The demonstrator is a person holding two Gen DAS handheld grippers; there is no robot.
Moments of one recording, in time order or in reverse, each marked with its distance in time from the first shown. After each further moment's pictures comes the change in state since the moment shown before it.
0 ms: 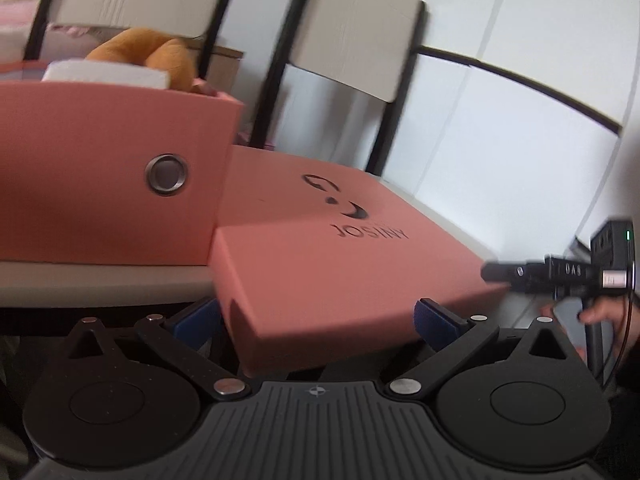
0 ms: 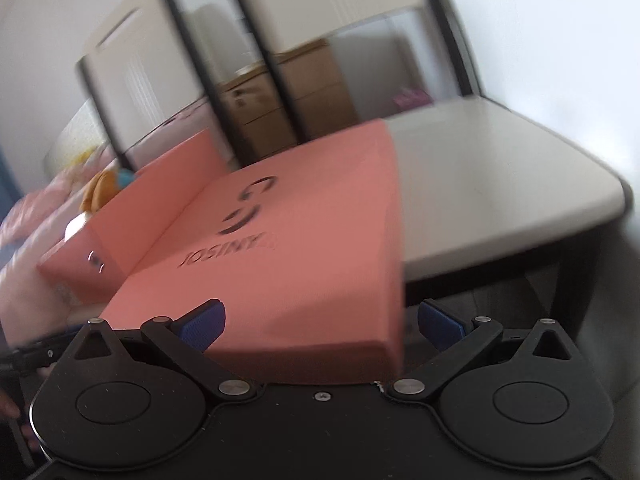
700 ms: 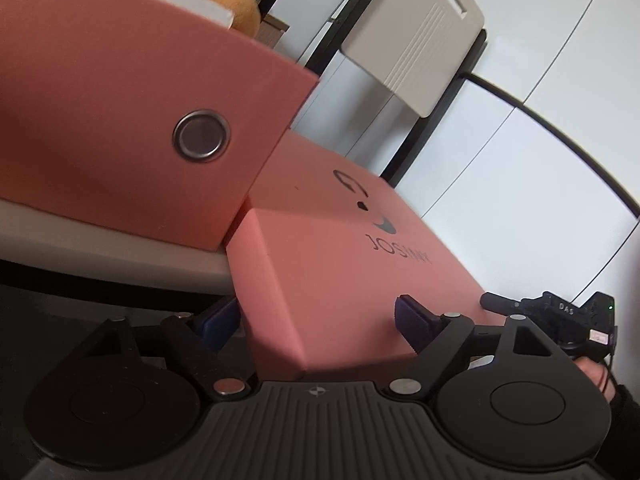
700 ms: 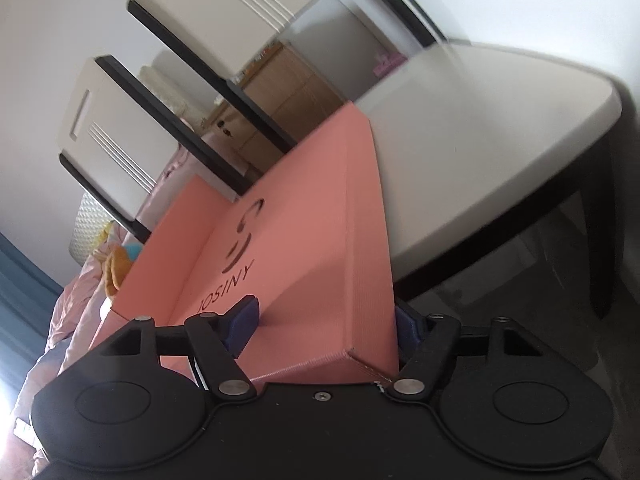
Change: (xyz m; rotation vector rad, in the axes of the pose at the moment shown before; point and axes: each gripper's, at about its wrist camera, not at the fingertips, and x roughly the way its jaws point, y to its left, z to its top) left arm 0.026 0.019 0.014 -0.197 0.021 -0.061; right arm 0.001 -0.034 0.007 0.275 0.007 0.129
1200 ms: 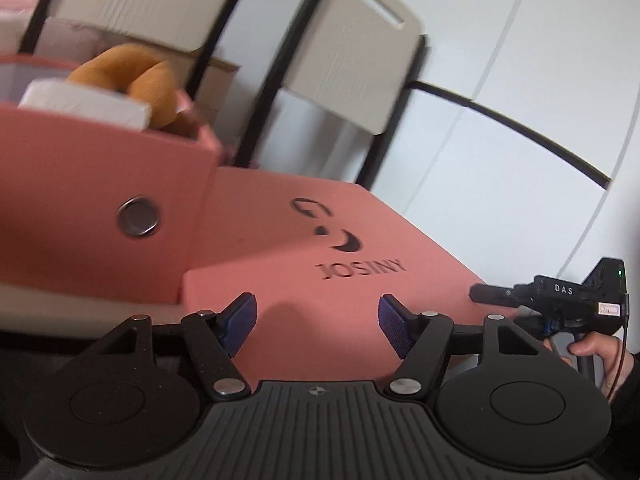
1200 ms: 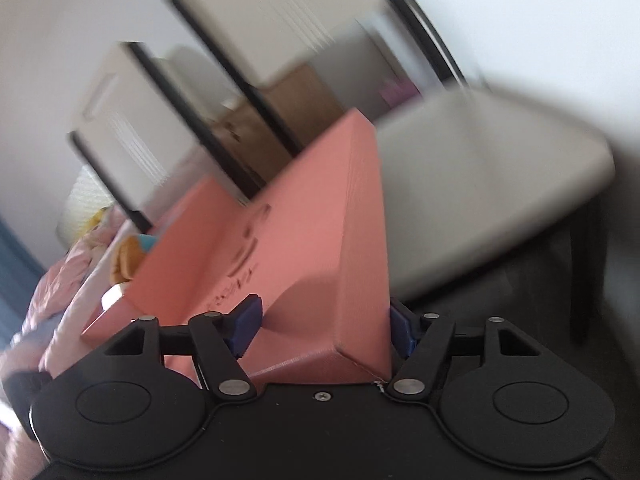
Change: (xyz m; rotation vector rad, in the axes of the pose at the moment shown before) left arm -0.029 -0.027 0.008 0.130 -0.072 -0.007; right arm -0.014 0.035 -0.002 -0.051 0.000 -0.068
